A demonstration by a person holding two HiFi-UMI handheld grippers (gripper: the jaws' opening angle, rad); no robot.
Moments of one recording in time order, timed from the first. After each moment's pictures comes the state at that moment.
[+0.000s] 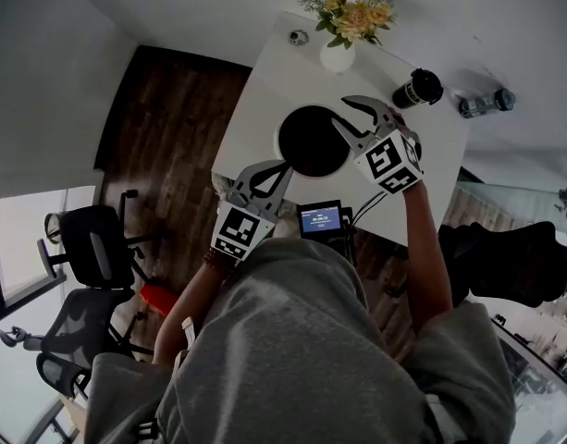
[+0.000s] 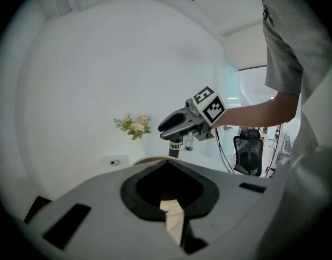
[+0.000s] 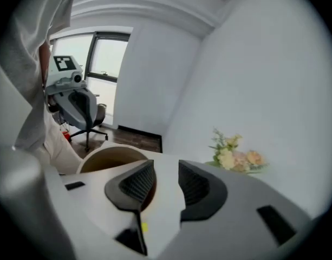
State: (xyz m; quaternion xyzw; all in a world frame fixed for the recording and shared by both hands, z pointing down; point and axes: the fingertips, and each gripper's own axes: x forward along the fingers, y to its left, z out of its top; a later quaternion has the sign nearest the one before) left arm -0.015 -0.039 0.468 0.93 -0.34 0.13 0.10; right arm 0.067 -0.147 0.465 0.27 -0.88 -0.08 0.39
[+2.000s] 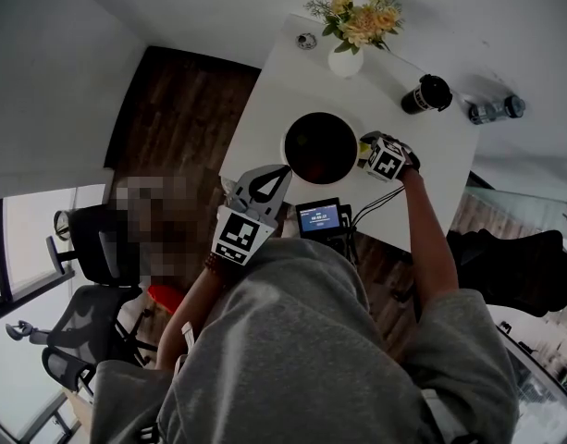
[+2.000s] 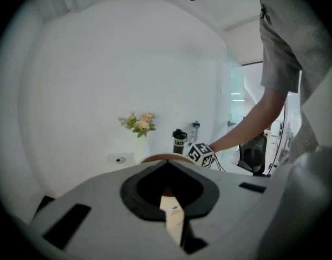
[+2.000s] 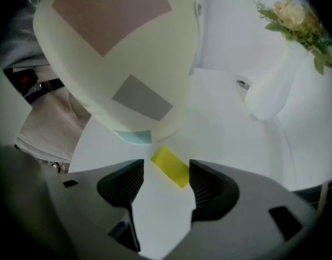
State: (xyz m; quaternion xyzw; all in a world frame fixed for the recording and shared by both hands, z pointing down) left arm -0.025 -0.046 0.469 0.92 -0.36 0.15 0.10; right arm 0.164 -0.103 0.718 0.10 -0.80 0.09 0.58
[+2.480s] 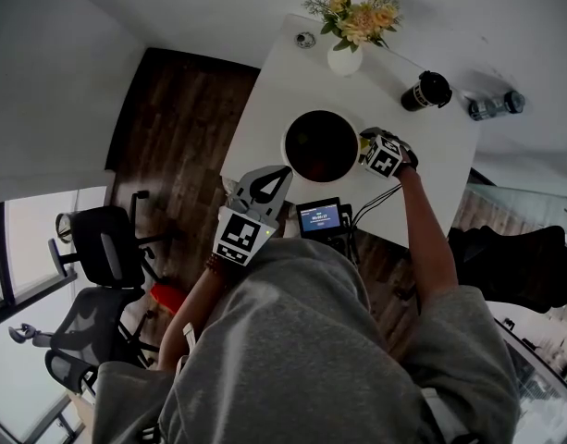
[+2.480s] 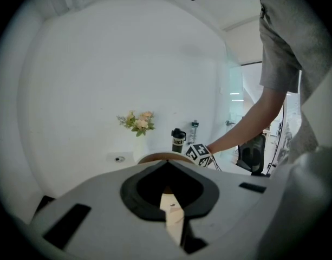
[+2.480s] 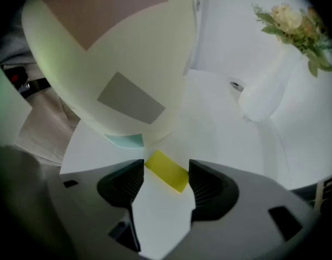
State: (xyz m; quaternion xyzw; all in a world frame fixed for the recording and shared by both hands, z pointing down) left arm -0.025 -0.042 0.472 0.92 -0.36 0.16 0.10; right arm 0.159 -0.113 0.722 0.13 -0.80 0.07 0.58
